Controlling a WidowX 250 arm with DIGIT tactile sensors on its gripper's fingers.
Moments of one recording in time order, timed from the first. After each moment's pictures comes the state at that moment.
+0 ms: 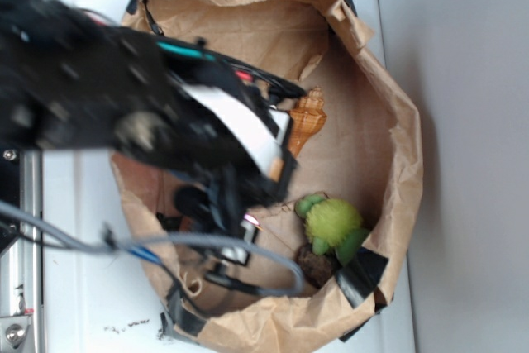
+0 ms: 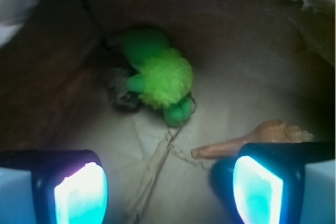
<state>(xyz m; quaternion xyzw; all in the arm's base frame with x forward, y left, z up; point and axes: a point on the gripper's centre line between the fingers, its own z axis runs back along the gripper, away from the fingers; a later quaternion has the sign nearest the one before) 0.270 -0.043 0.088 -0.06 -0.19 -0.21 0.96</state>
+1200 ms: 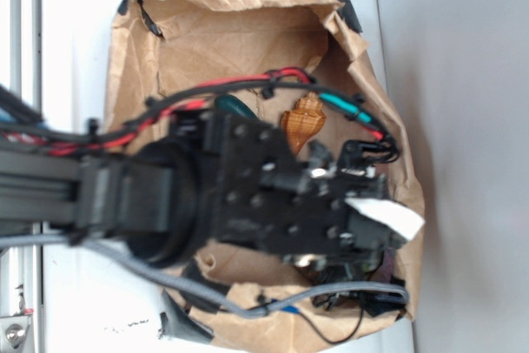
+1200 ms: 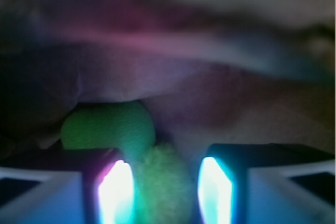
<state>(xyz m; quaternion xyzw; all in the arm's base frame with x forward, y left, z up) 0.324 -0.067 0.048 0.01 -0.18 -0.15 0.97</state>
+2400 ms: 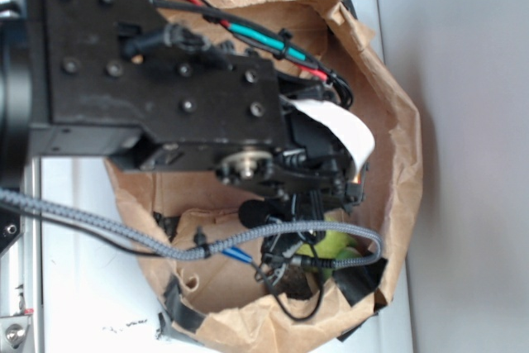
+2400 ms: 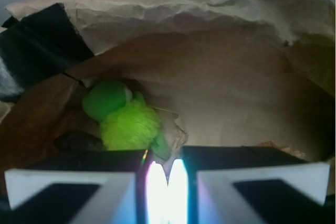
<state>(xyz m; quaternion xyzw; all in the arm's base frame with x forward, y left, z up) 0.293 -0.038 0.105 -0.05 -0.16 -0.14 0.98</state>
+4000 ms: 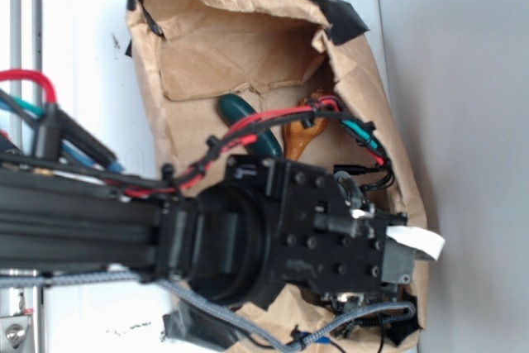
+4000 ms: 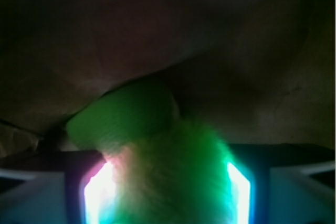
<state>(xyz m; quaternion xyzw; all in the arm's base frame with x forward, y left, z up) 0.327 -0.089 0.035 -0.02 -0.12 -0.08 0.99</state>
